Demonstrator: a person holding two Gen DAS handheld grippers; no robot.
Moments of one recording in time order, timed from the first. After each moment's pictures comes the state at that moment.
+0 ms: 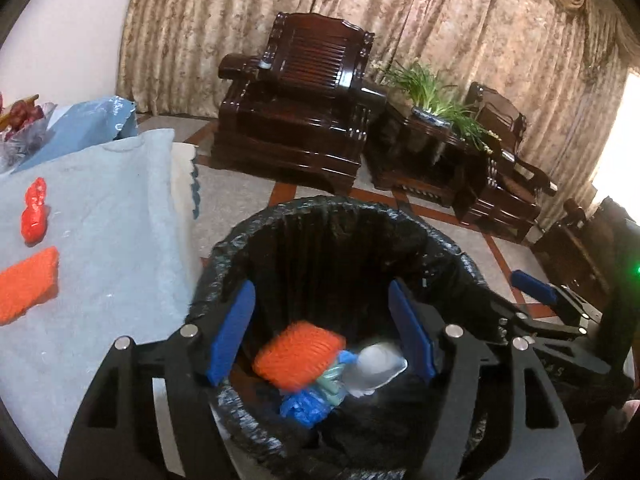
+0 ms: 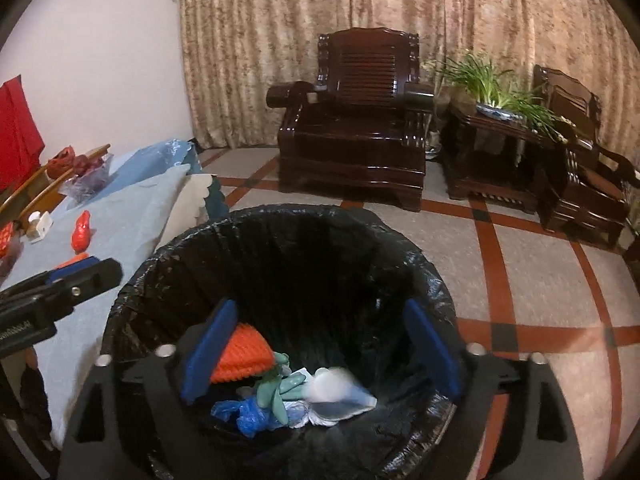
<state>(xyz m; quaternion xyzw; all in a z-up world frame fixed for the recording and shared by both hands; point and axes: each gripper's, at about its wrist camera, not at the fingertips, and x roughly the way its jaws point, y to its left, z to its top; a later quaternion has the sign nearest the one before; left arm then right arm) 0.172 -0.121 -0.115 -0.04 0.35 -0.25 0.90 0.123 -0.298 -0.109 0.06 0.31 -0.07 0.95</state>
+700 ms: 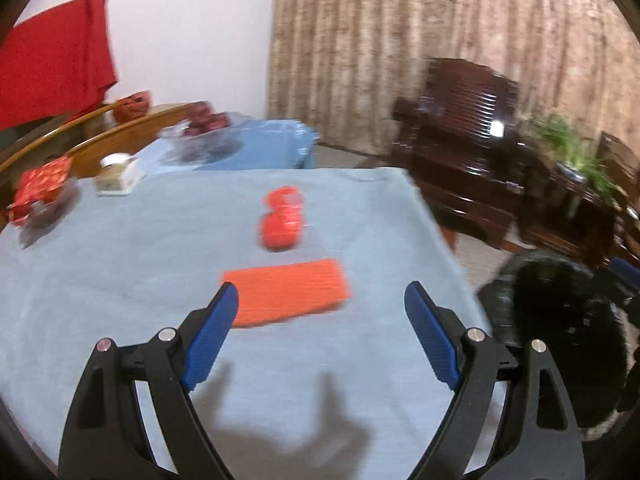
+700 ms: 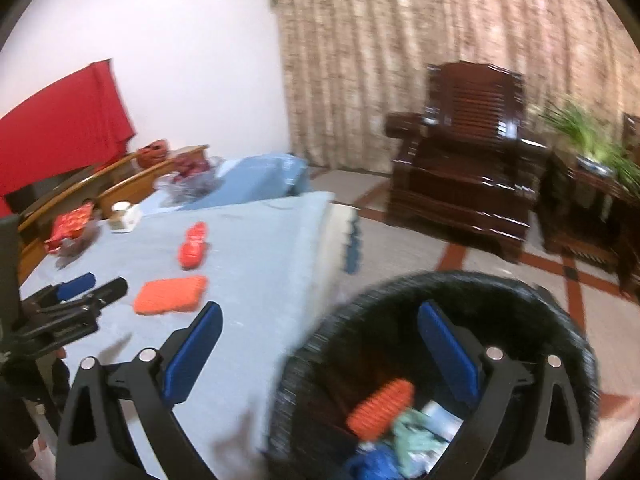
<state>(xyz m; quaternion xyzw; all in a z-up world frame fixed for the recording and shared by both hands) 0.166 0.094 -0.087 -0.04 0.30 0.03 0.95 0.179 -0.144 -0.074 0.03 0.26 0.11 0.96</state>
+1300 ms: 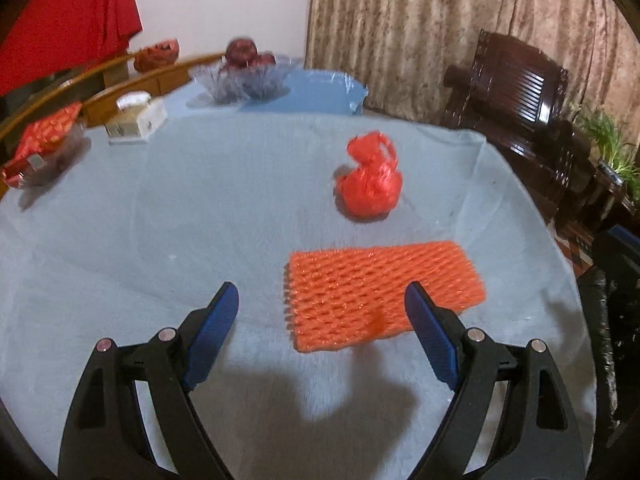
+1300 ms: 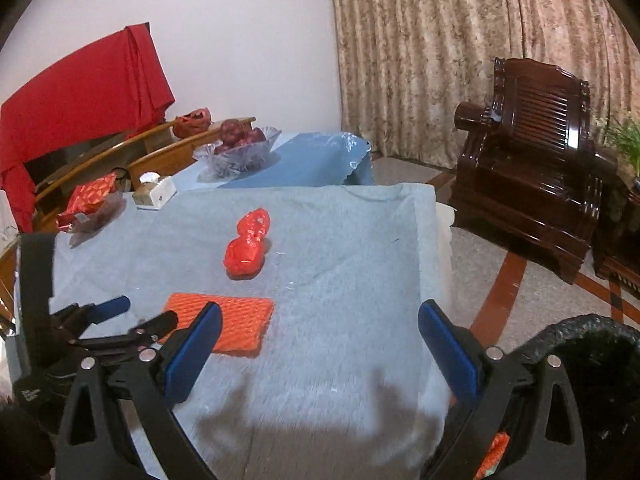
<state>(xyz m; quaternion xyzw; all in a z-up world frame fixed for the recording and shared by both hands) 0.235 0.163 -0.150 -0.06 0.38 0.07 0.92 0.270 -0.030 -0.111 -0.01 0.29 0.18 0.94</state>
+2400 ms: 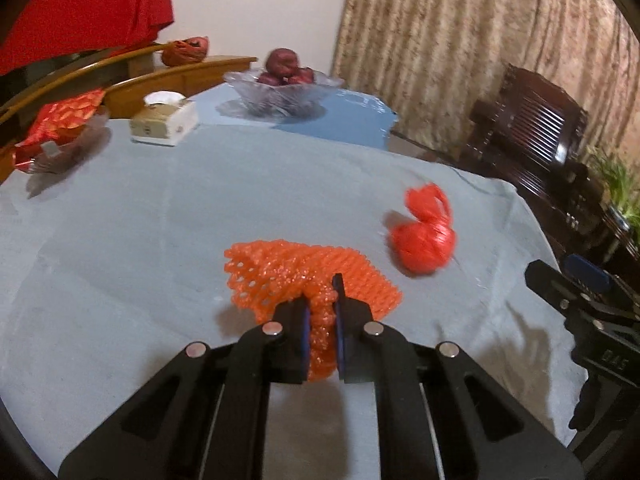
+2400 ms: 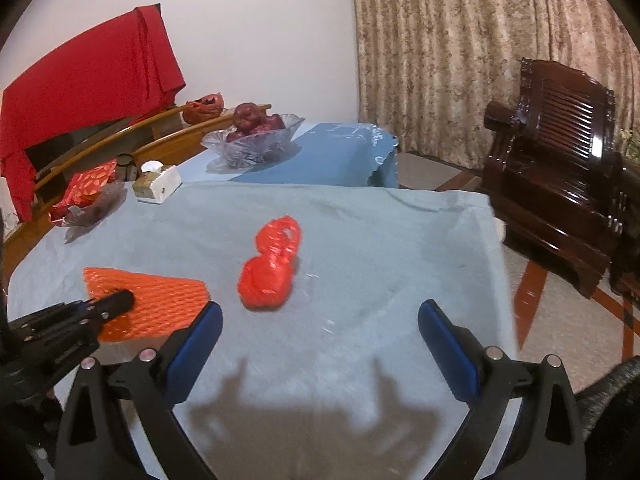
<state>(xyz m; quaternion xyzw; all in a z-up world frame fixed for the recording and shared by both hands) 0.245 0.220 -0.130 -0.11 0.34 0.10 0.93 0.330 0.039 -0.126 -0.02 0.30 0.21 0.93</state>
